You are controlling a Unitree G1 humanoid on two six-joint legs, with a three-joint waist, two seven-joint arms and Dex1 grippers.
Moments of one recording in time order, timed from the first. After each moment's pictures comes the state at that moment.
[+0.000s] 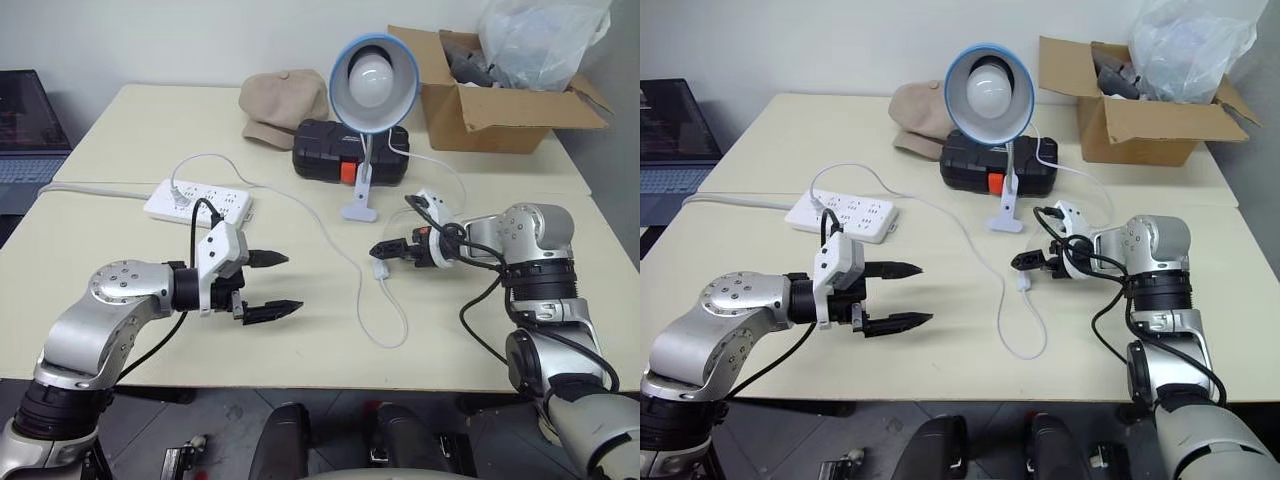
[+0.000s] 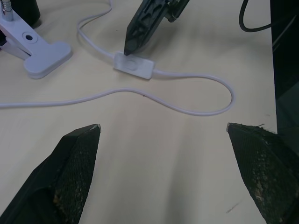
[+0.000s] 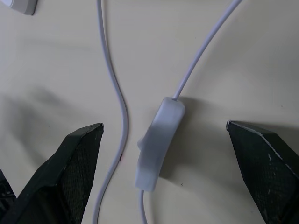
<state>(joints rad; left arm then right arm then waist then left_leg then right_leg) -0.25 0.83 0.01 -0.33 -0.53 0.56 -1.08 -0.92 -0.33 -0.10 0.37 0.51 1.48 0.44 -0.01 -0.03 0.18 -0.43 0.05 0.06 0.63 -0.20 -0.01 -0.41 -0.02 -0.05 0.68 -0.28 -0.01</state>
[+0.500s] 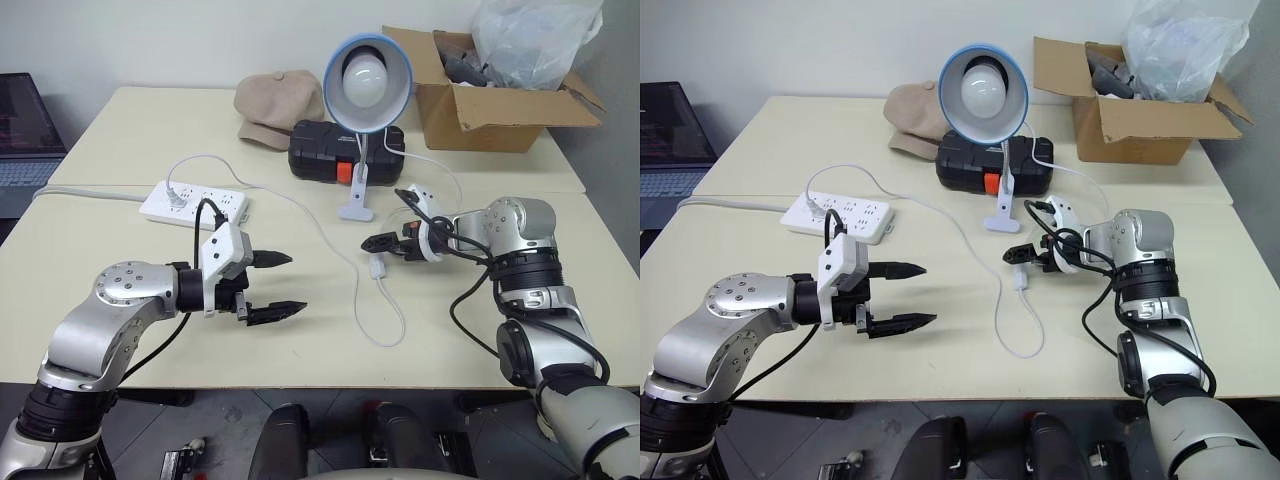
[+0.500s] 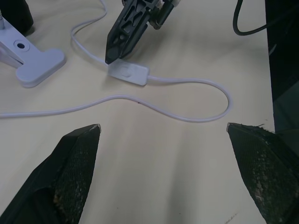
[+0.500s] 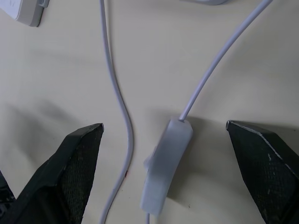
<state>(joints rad) -0.25 0.83 0.01 -0.34 -0.53 0.56 -1.06 -0.96 -0.31 -0.07 0.46 0.48 1.41 0.47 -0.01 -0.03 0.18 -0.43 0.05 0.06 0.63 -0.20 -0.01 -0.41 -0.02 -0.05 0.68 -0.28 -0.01</state>
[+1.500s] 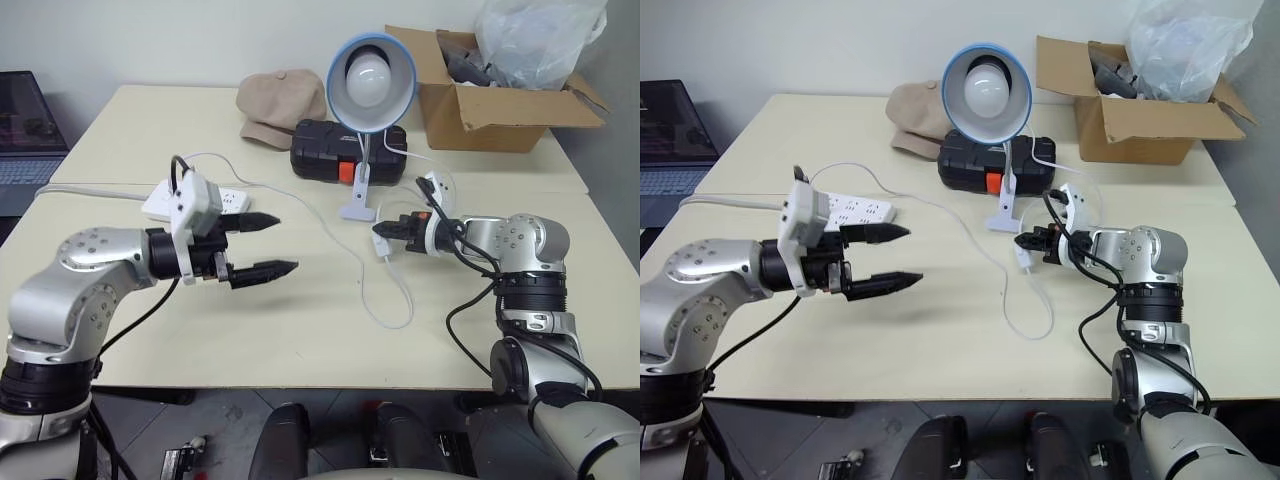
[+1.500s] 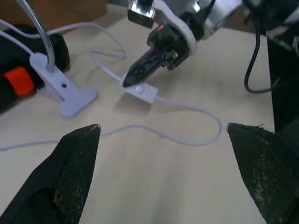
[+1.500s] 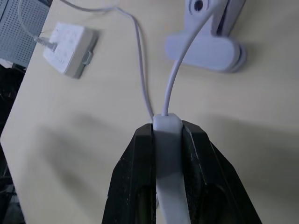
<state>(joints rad) -0.46 0.83 0.13 -0.30 -0.75 0.77 -1.04 -0.81 -0.27 -0.24 0.20 0.54 1.31 0.45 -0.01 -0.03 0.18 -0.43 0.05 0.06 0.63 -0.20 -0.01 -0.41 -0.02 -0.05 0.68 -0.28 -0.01</state>
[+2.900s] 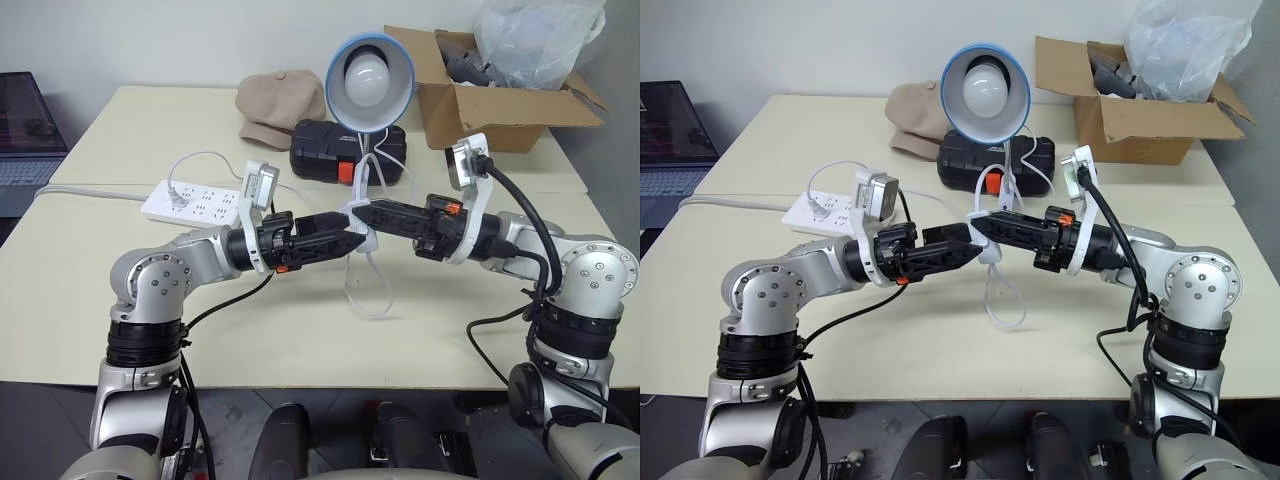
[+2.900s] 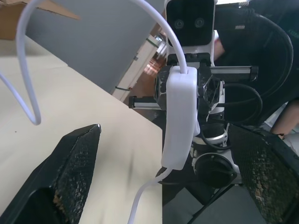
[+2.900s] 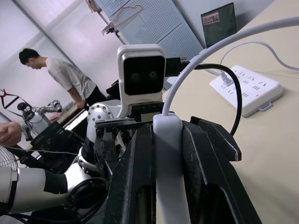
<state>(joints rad) -0.60 0.48 0.08 -0.13 -1.05 1.06 -0.88 -0.69 -0.33 -0.29 -0.28 1.24 1.36 0.43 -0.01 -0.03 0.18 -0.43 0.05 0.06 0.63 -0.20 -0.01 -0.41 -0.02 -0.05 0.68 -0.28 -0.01</state>
